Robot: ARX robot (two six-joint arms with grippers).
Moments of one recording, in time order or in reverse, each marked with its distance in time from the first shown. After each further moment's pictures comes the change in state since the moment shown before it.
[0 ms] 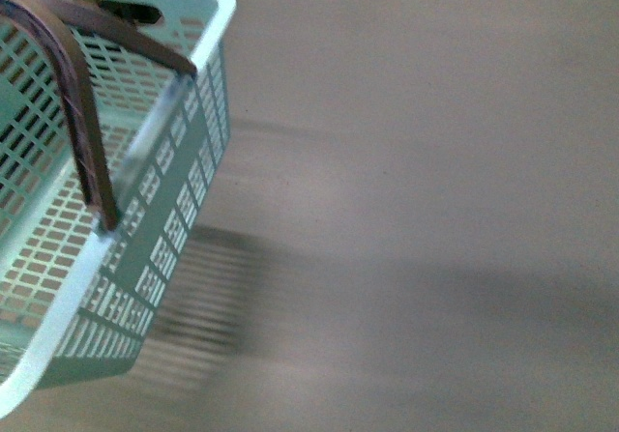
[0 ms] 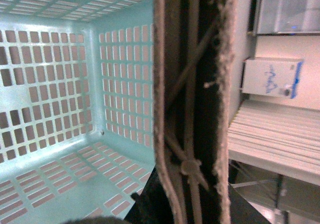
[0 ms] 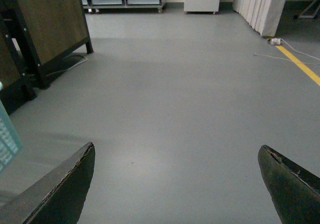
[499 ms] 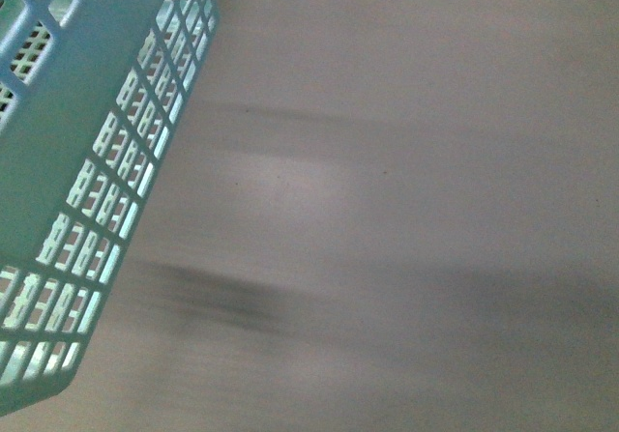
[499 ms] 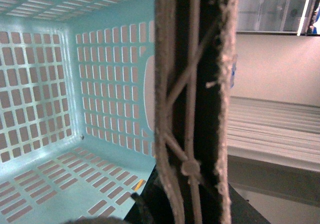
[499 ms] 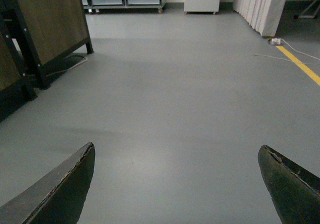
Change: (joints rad) left arm -0.032 -0.526 0.087 -0.409 -0.004 -0.085; right arm 0.000 0.000 0.000 0.000 0.000 0.000
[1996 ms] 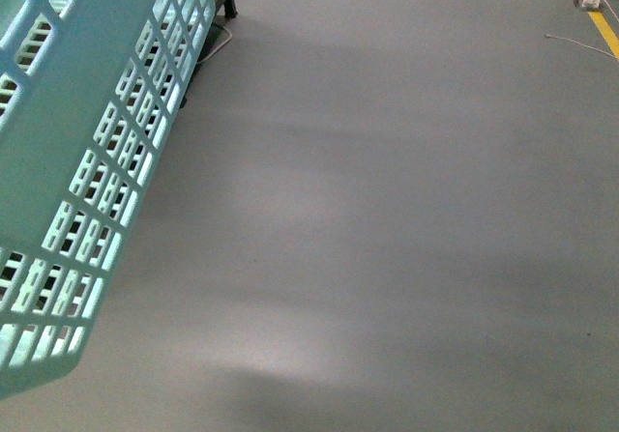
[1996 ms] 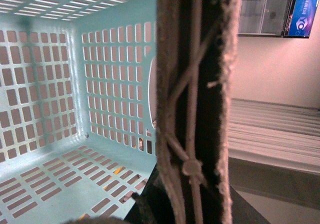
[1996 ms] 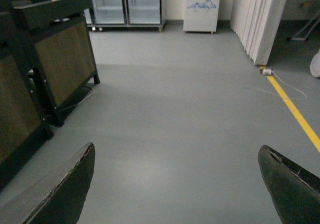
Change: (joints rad) left arm 0.000 0.002 0.003 -0.005 -0.004 0.000; right arm 0.000 0.000 0.000 0.000 0.000 0.000
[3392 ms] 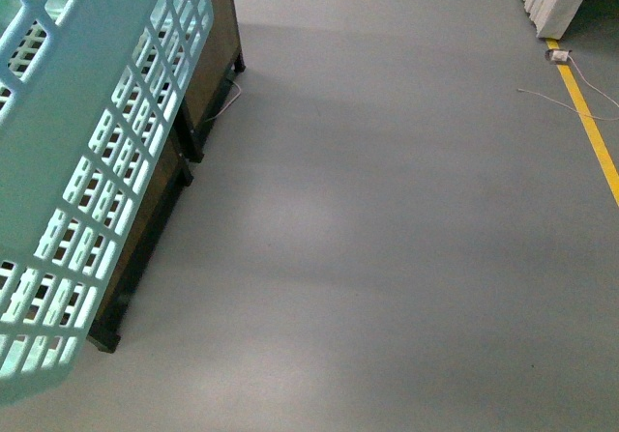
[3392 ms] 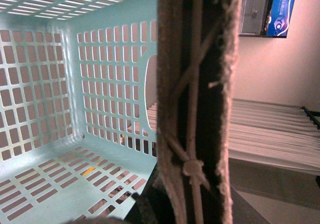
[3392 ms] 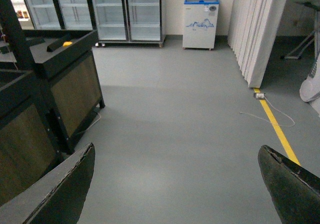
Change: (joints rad) left arm 0.000 0.000 0.001 0.000 0.000 0.000; right arm 0.000 0.000 0.000 0.000 0.000 0.000
